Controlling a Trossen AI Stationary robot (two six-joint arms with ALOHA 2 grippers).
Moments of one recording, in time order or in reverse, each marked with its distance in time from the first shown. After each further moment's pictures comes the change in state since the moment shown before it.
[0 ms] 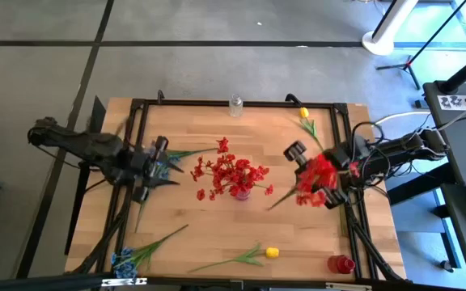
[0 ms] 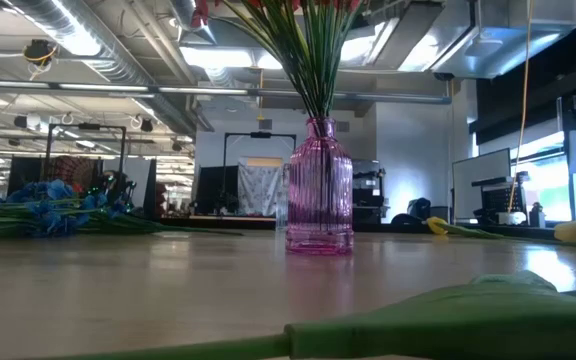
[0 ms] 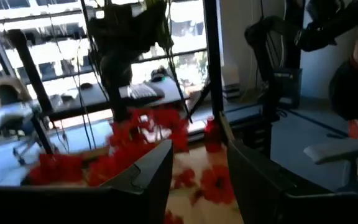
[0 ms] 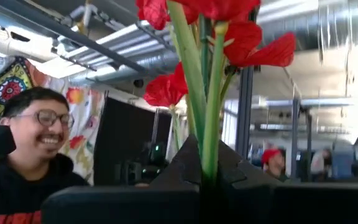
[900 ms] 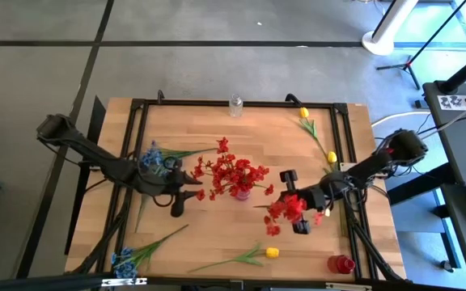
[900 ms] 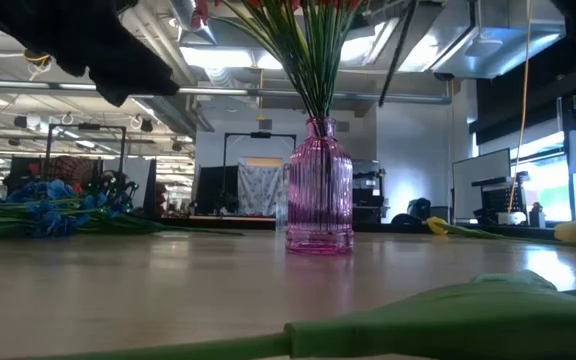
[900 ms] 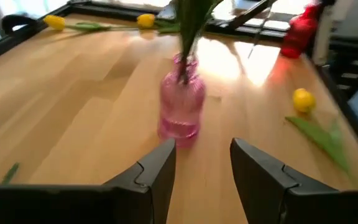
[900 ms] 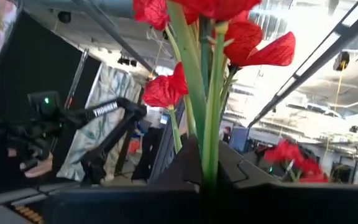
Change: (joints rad) left arm -0.098 0.338 -0.331 0.244 -0.414 -0.471; right arm 0.242 0.312 -0.290 0.425 0.487 -0.510
